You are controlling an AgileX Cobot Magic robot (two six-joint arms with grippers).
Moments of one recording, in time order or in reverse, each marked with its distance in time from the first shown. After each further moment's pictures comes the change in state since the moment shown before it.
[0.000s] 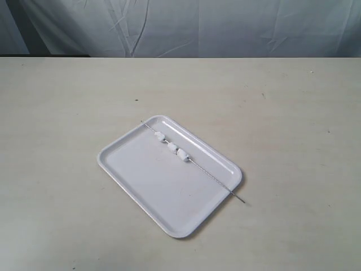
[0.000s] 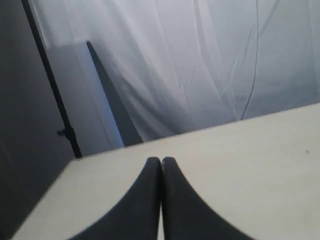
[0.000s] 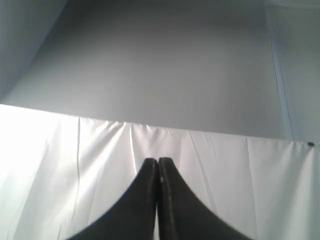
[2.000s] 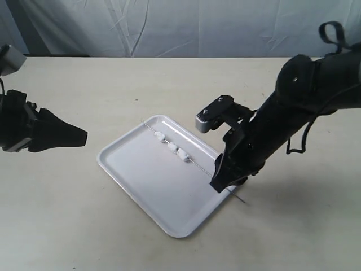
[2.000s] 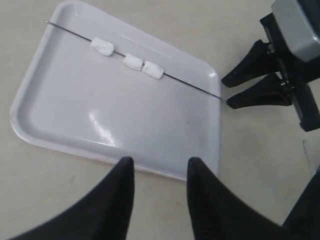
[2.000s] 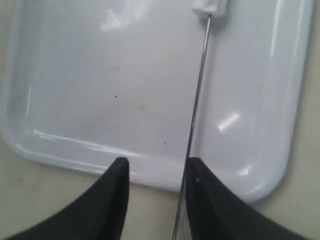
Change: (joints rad) left arm 0.000 1.303 -0.677 -1.420 0.900 1.172; right arm 0.570 1.688 -0.582 0.800 1.233 -1.049
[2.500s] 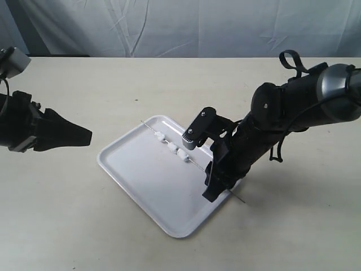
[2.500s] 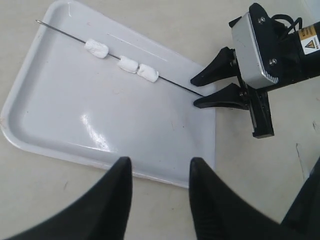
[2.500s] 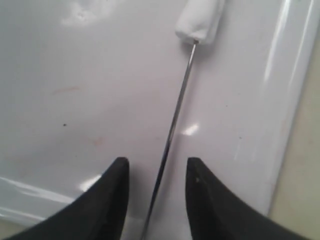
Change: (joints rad) left arm 0.000 0.034 0.000 -0.042 0.007 0.033; right arm 0.060 0.106 0.000 -0.085 -0.209 -0.035
